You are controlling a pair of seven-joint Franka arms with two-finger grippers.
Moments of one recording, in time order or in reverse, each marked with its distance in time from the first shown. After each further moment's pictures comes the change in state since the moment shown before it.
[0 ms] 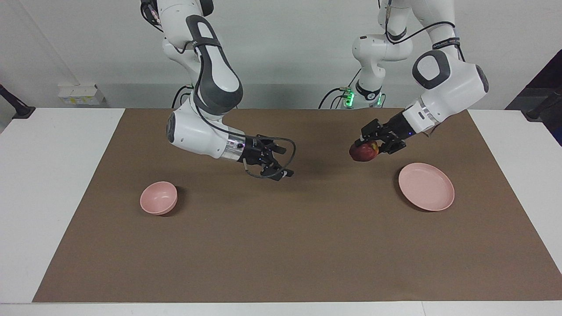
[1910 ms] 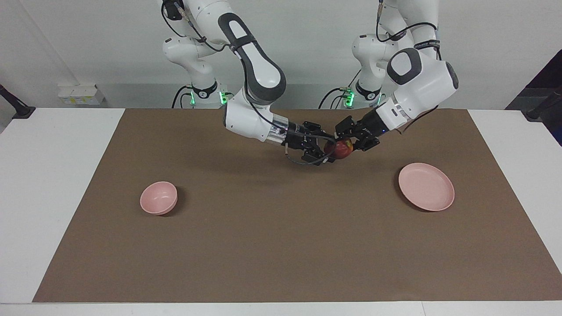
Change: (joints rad) left arm -0.112 0.005 -0.048 -0.001 -0.062 0.117 -0.168; right arm 0.265 -0.065 0.011 -0.171 0.398 0.341 -0.111
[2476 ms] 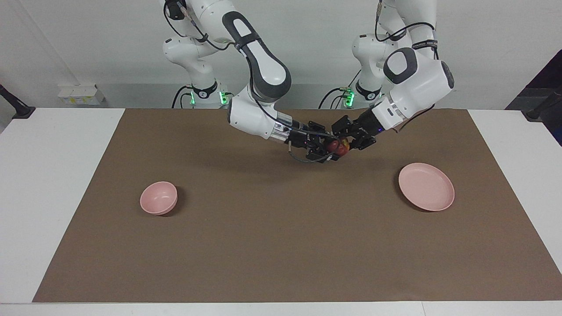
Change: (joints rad) left arm -0.001 0.000 0.000 0.000 0.000 0.002 -0.001; right arm 0.000 0.000 0.000 0.001 0.000 0.001 -0.009
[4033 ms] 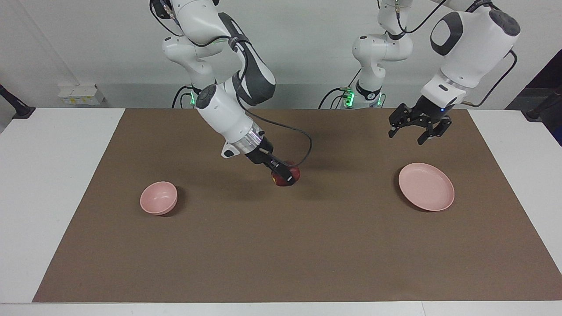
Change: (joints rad) left arm 0.116 -0.033 0.079 0.293 0.619 -0.307 -0.031; right arm -0.199 -0.013 -0.015 0.035 -0.898 0.022 -0.187
